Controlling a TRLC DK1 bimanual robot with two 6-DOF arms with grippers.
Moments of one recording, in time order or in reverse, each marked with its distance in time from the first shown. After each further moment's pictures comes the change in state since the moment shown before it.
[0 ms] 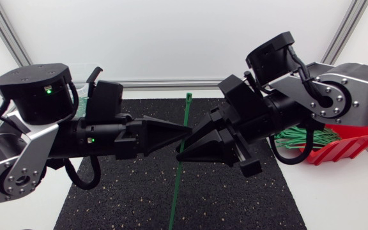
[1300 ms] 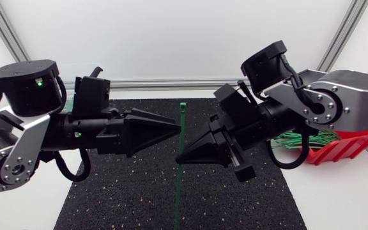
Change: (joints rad) left arm 0.118 0.000 0.000 -0.016 0.123 0.098; right arm 0.013 0.019 -0.025 0.009 0.027 0.026
